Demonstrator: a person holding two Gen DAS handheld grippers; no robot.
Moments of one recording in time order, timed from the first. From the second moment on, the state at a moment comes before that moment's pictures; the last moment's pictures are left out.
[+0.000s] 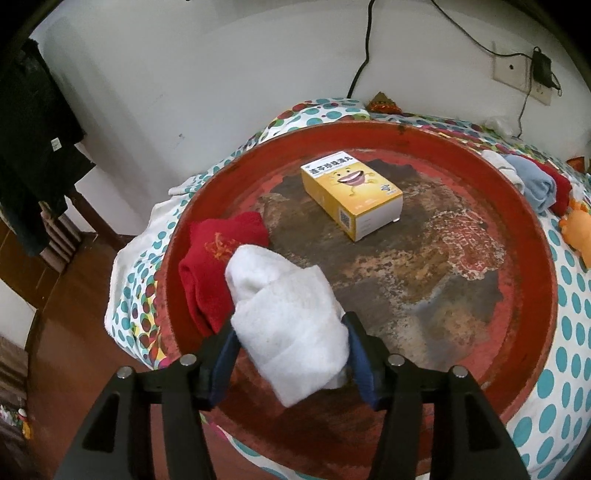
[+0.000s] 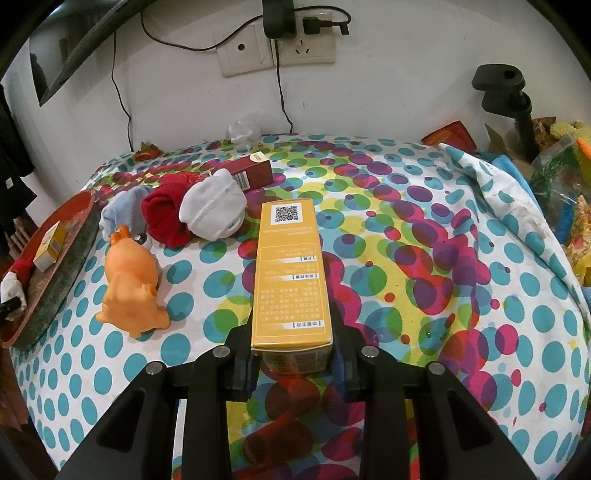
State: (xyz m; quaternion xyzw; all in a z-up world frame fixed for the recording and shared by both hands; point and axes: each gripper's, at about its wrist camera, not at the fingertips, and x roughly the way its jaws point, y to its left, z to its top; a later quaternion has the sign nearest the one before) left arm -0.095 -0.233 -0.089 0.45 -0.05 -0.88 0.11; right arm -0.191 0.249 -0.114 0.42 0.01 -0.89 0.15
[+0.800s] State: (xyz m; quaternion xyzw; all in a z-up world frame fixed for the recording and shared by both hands) left arm -0.078 -0.244 -0.077 0.43 -0.01 -0.90 0.10; right arm -0.191 0.253 -0.115 0.43 0.02 -0.89 0.14
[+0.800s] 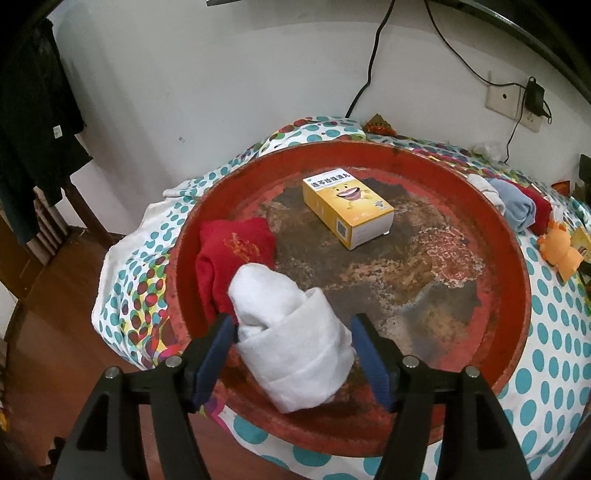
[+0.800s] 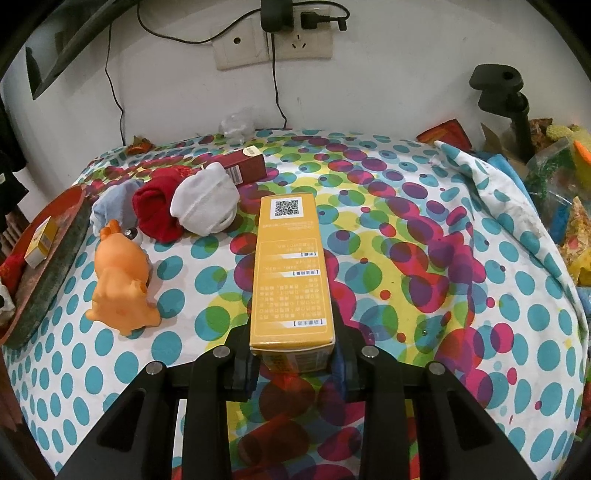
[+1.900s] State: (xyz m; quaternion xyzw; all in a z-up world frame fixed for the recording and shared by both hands) left arm -0.006 -0.216 -0.060 0.36 -0.03 -0.93 0.11; right arm -0.123 0.135 -0.051 0.35 0.07 -0.90 0.23
